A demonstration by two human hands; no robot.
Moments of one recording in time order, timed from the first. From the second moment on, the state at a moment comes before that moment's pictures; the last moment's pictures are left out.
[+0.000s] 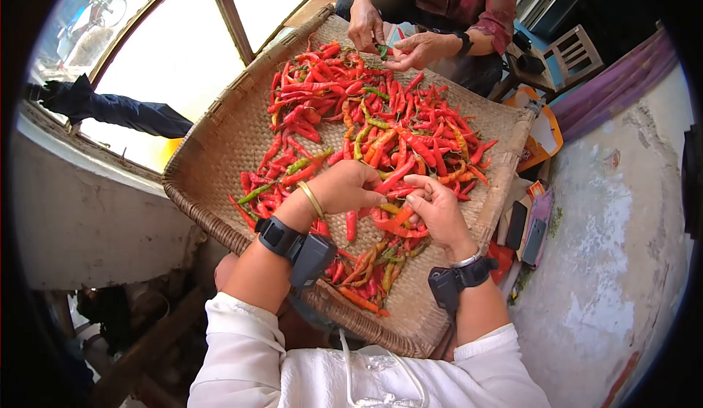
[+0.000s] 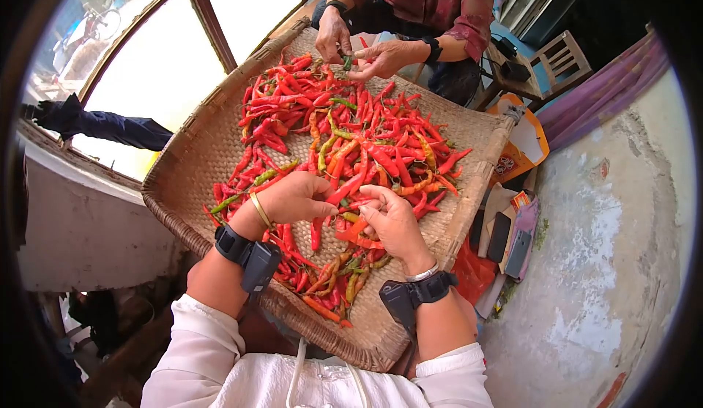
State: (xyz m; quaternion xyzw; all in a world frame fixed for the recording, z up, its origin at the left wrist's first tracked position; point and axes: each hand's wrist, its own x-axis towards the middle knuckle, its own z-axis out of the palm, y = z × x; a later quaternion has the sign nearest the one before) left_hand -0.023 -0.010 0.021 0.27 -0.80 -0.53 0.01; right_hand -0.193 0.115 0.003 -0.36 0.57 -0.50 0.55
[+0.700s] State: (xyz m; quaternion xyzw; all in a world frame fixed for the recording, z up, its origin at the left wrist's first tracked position) left_hand -0.014 -0.028 0.011 0.33 -0.67 -0.65 0.11; right_hand -0.208 0.112 -0.009 -0.23 0.55 -0.59 0.53
